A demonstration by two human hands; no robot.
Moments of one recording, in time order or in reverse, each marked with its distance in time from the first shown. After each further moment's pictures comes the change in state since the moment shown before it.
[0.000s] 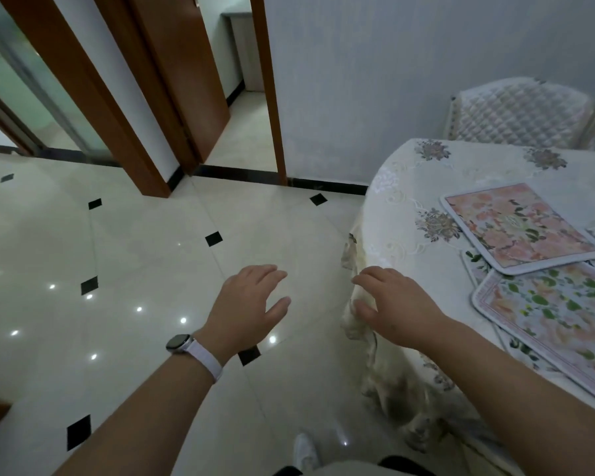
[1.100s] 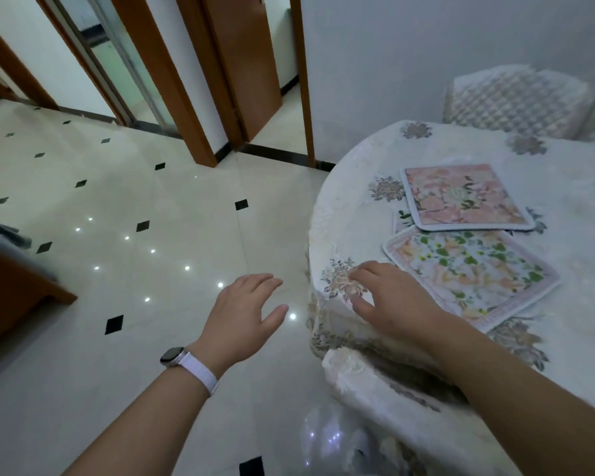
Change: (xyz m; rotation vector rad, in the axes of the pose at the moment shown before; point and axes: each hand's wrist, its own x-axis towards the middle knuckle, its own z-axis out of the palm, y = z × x) left_hand -0.152 0.331 0.062 0.074 0.028 -0.307; right_hand -0.245 0.174 -0.042 0.089 -0.030 -0.241
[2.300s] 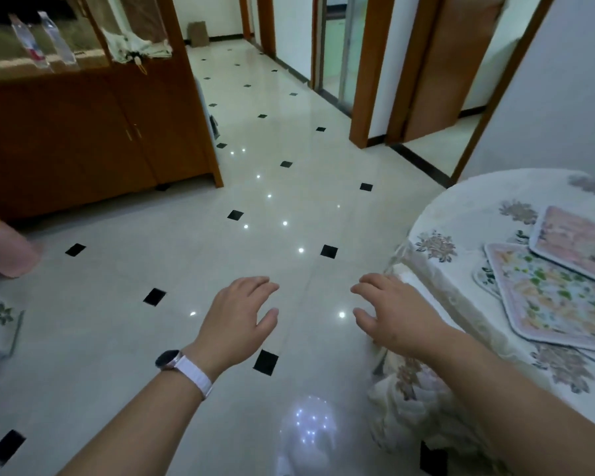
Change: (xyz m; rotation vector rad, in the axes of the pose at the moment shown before) left_hand -0.378 0.120 0.001 0.016 0.231 -0.610; right_hand -0.211 -0.110 0.029 -0.180 -0.243 -0.616
